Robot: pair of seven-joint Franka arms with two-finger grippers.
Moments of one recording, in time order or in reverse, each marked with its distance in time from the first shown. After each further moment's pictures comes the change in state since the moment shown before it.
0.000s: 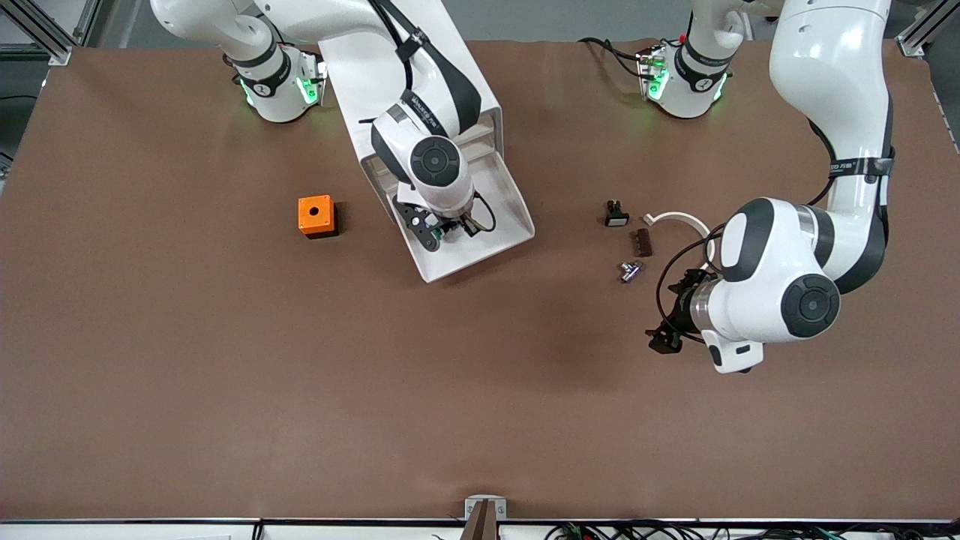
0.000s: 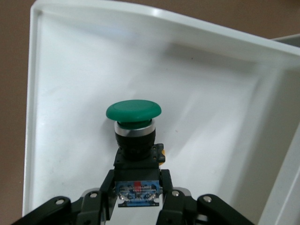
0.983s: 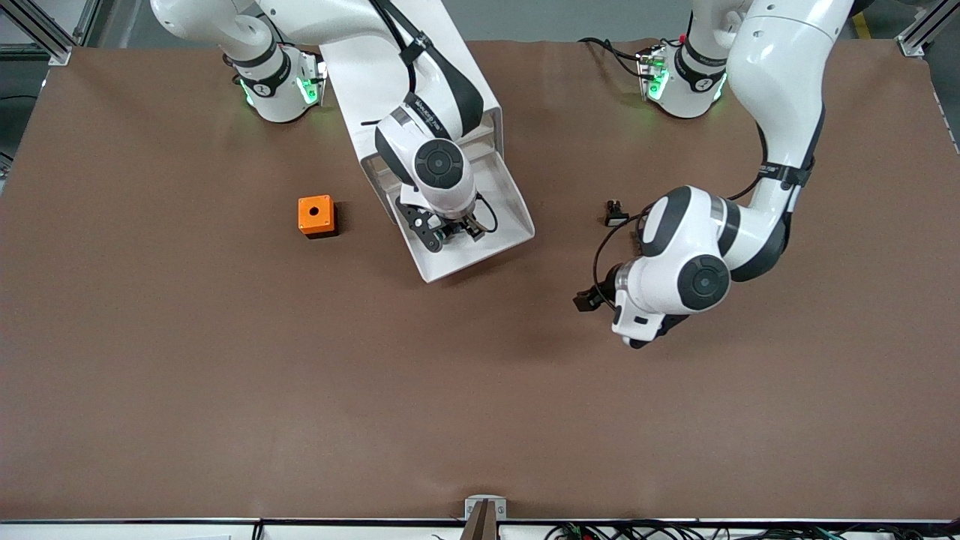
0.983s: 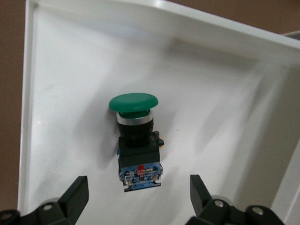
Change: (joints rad) left arm -0.013 -0.016 -0.182 -0.210 0.001 0.184 0.324; right arm 0.005 0.007 -0.002 0.013 0.000 -0.021 0.001
